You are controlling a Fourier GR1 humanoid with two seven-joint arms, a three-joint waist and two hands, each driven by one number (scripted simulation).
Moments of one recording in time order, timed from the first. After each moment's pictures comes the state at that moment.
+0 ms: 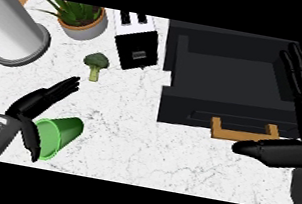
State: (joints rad) left arm -0.45 0.39 -0.08 -0.44 -0.13 -0.55 -0.84; right arm -0.30 -0.19 -0.09 -1.85 -0.13 0.17 0.11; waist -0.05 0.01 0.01
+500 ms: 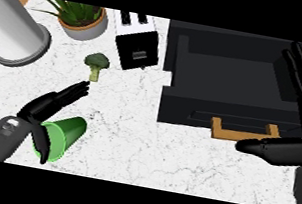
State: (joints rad) left arm -0.45 0.35 -0.13 -0.44 -0.12 -0.57 -0.85; right arm -0.31 -0.20 -0.10 -1.84 -0.14 0.17 0.12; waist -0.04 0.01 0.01
